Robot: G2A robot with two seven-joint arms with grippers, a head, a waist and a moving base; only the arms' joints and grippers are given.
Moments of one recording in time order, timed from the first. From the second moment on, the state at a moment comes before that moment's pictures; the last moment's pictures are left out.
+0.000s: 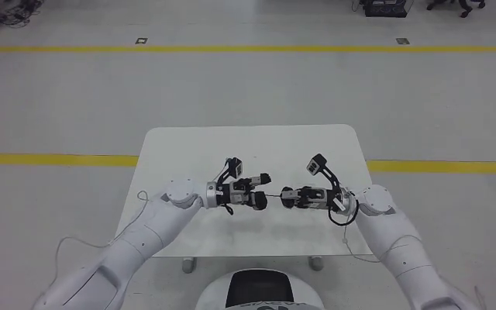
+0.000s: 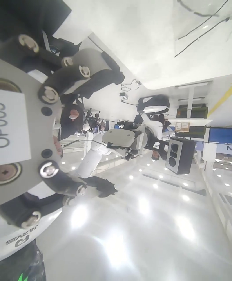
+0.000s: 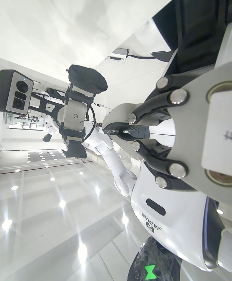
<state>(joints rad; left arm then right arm) 1.02 -1.18 -0.70 -1.07 -0.76 -0.25 -1.05 -1.28 -1.16 1.19 -1.18 0.55 -0.31 1.36</state>
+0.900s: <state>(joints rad) 1.01 -1.19 -0.70 -1.04 -0.77 -0.25 -1.10 -1.25 -1.15 1.13 -1.16 0.57 -0.33 1.37</state>
